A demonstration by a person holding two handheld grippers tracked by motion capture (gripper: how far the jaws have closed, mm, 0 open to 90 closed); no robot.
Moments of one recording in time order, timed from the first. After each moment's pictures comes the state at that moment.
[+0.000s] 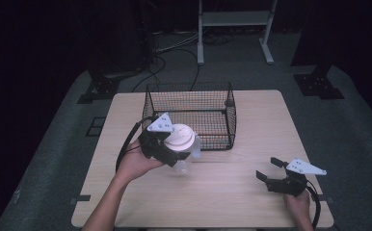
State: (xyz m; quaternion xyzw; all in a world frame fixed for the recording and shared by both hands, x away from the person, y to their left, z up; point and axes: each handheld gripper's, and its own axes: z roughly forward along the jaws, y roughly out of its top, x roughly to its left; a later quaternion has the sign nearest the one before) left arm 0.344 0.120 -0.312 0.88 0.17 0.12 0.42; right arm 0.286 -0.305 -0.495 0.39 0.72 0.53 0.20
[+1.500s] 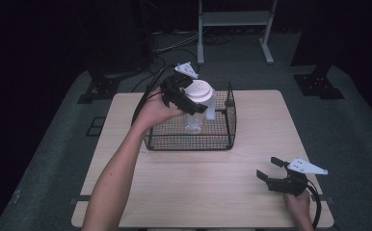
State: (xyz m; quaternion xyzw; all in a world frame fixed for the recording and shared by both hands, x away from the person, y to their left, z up) left arm 0.445 0.063 -0.244 0.90 0.17 0.12 0.38; right arm 0.287 -0.307 -0.494 0.40 0.72 0.54 0.20
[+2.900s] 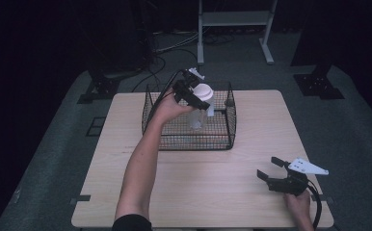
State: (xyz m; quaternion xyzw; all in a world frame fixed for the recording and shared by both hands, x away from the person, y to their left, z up) left arm 0.522 0.041 -0.319 0.90 0.24 0.10 0.34; right arm 0.287 -0.308 -0.494 0.39 0.71 0.54 0.20
